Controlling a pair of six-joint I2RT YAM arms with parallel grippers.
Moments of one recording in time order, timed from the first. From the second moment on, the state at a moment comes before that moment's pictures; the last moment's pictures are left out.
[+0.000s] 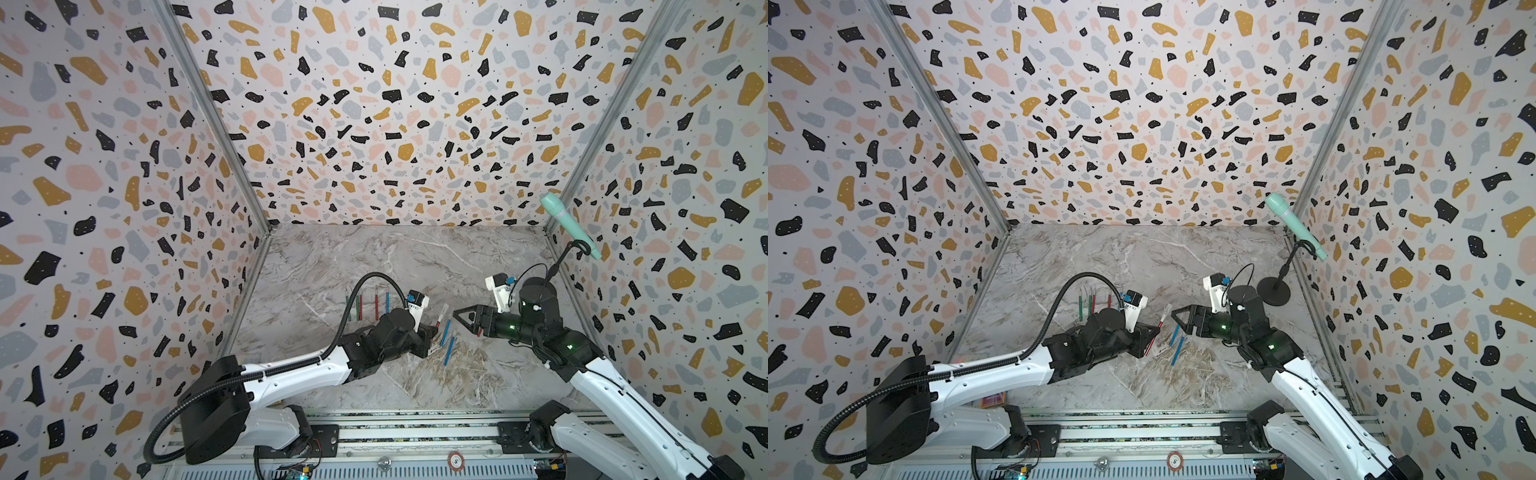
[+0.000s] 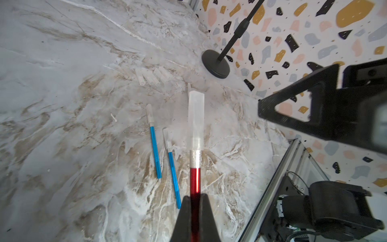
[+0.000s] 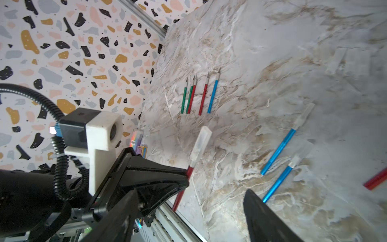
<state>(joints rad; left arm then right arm) -1.02 1.31 0.76 0.07 0.01 -0.59 0.51 0.83 0.73 -0.39 -0.46 0.66</state>
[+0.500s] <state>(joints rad) -1.03 1.29 0.69 0.23 0.08 -0.70 0.53 0.85 0.61 -0.16 -0.48 0.70</state>
